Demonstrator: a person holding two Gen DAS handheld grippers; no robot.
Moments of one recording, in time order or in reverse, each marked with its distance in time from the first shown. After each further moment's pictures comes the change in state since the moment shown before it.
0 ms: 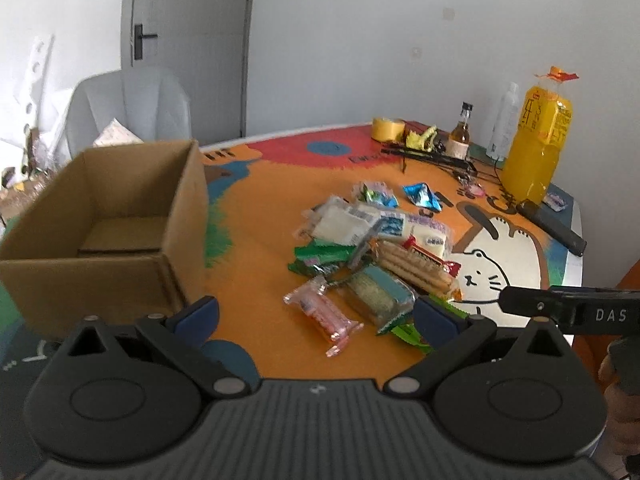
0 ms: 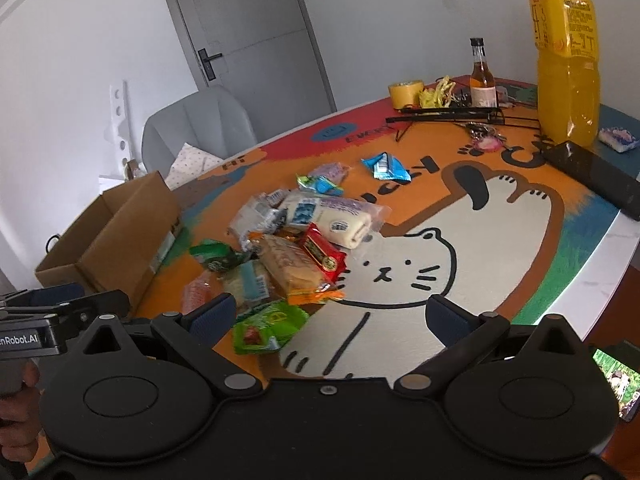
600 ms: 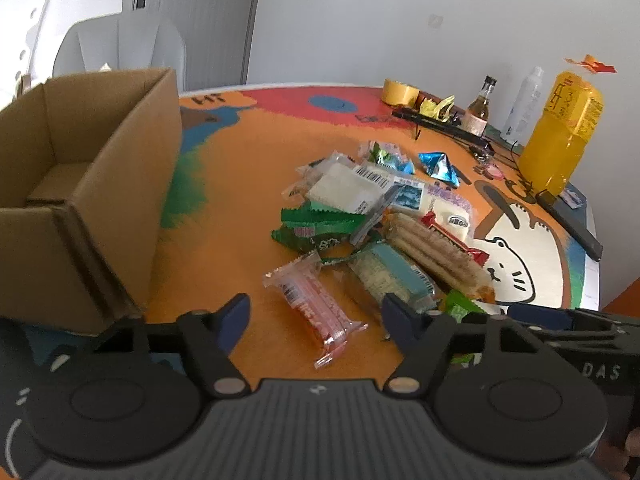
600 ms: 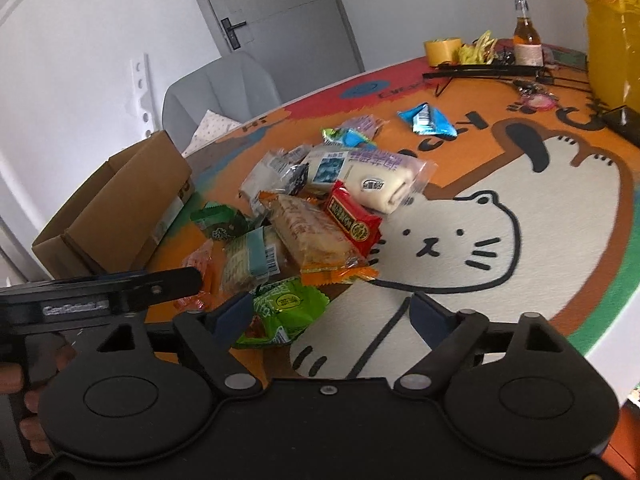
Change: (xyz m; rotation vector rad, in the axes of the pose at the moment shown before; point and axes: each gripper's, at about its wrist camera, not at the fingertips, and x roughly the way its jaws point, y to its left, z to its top) left arm 0.069 0.004 -0.004 -0.095 0.108 -0.027; right arm 0.050 0.005 -0.008 -0.028 0.081 0.104
